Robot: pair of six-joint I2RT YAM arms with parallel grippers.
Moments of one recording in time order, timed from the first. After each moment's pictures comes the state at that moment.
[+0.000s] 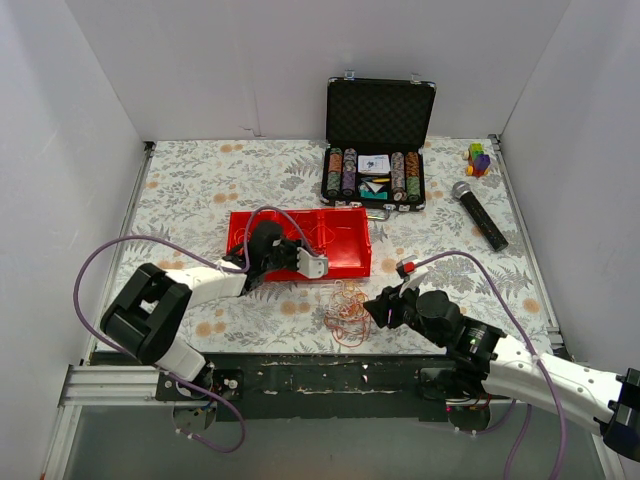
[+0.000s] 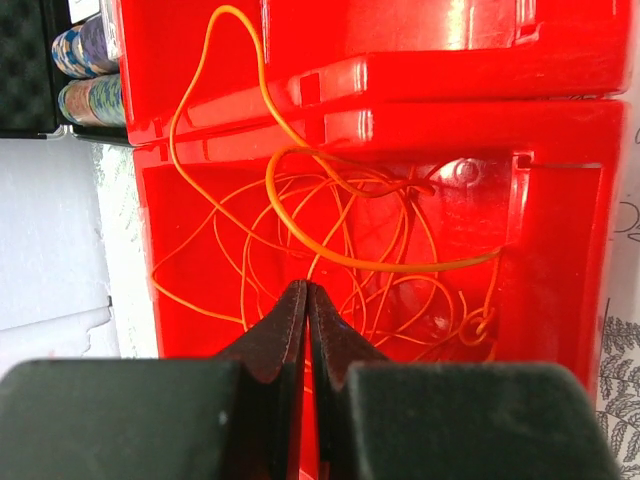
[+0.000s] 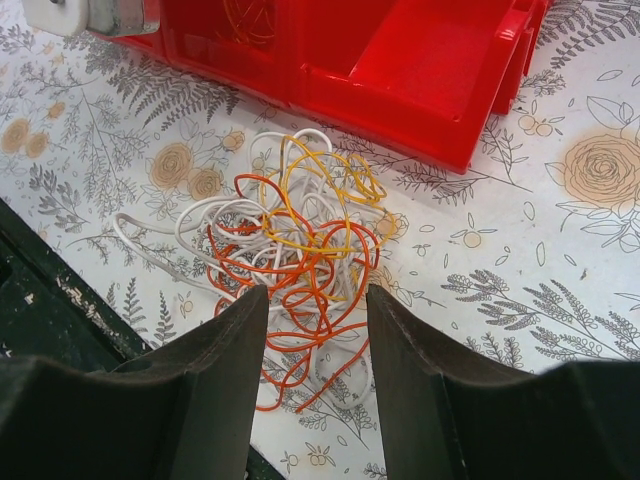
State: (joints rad) left arm -0.59 1.52 0.65 0.28 0.21 1.18; right arm 1.03 0.57 0.21 -0.01 0.24 0.47
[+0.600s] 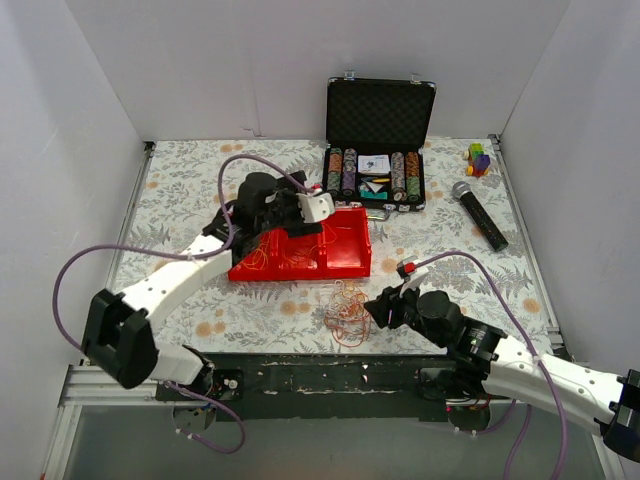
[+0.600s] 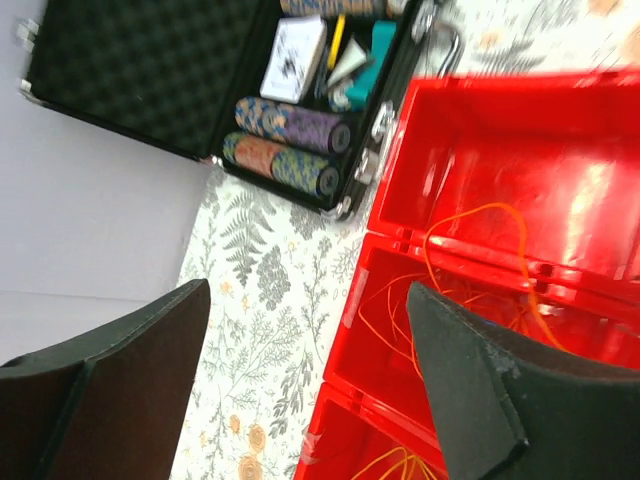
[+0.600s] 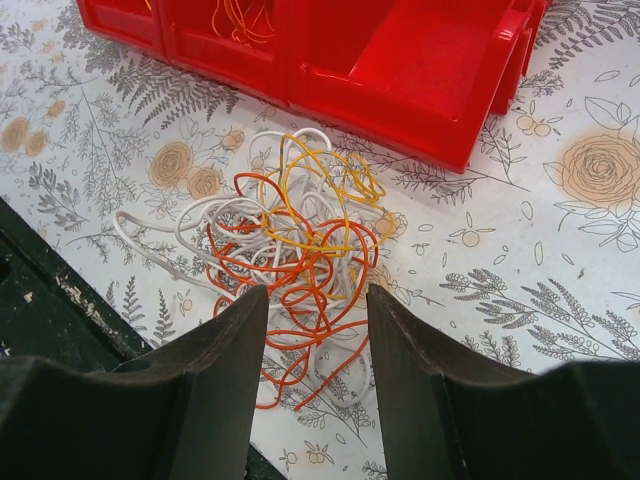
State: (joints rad) left arm -0.59 1.41 1.06 -0.05 0.21 0.85; right arm 1.03 0.56 0.21 -0.02 0.24 0.46
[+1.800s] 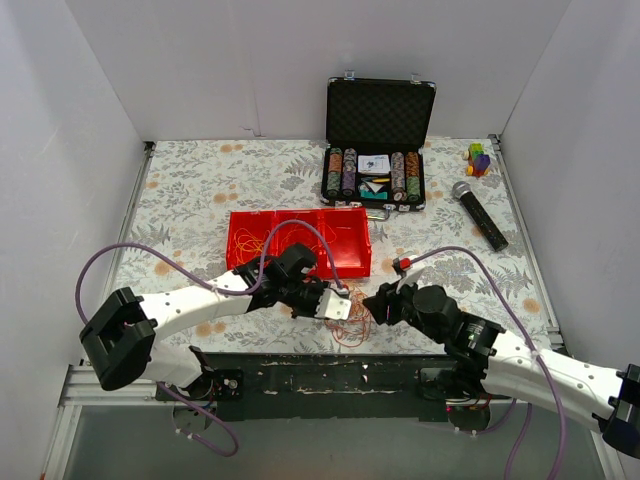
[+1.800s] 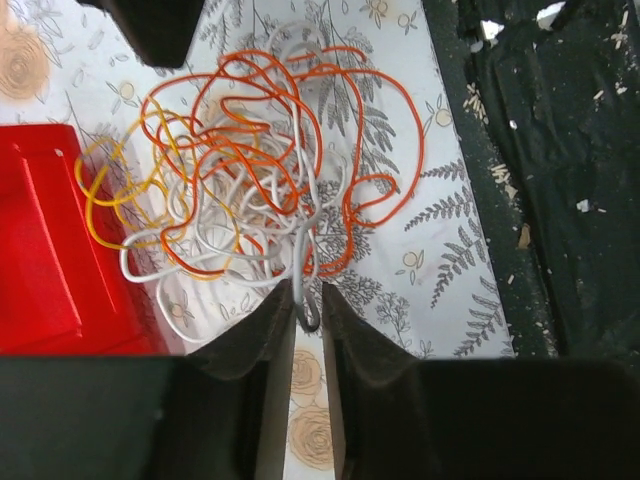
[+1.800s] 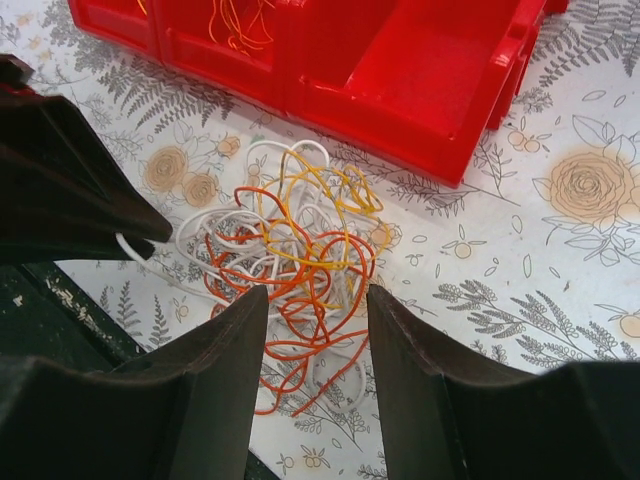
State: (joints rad) left arm -0.93 1.34 0.81 -0.36 0.50 0.84; right arm 1.03 0.62 0.26 -0.05 0.25 0.44
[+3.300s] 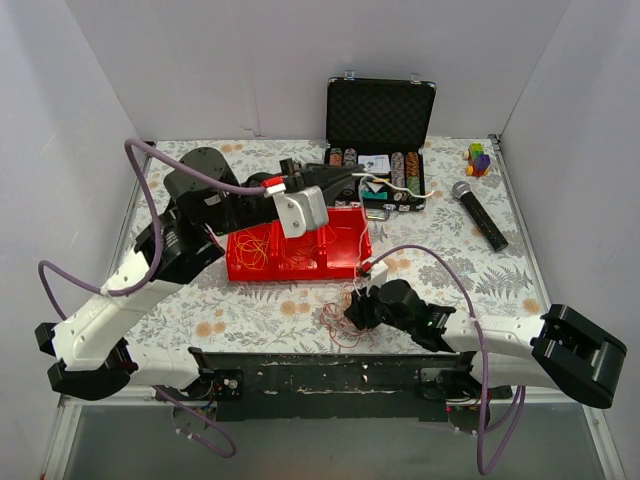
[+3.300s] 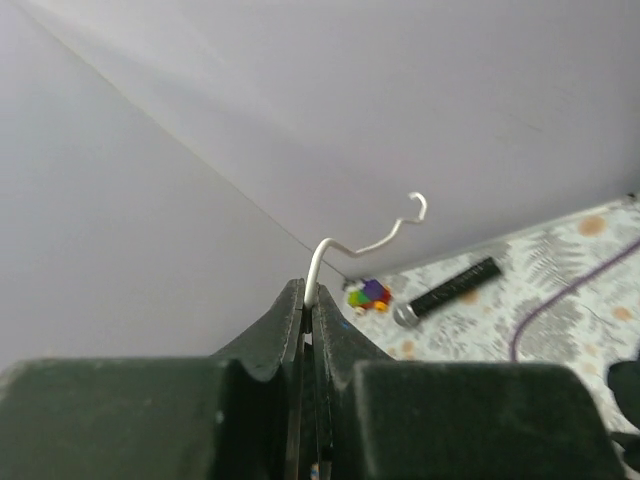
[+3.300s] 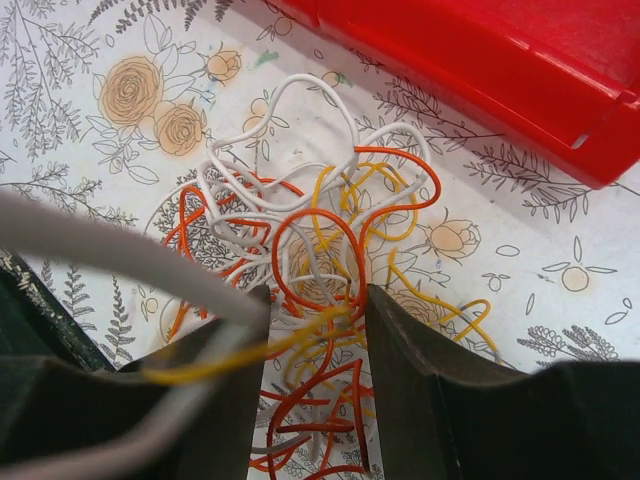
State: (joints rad) left arm -0.99 1.23 1.72 -0.32 0.38 0.68; right arm 1.03 1.15 0.28 0.33 0.10 0.39
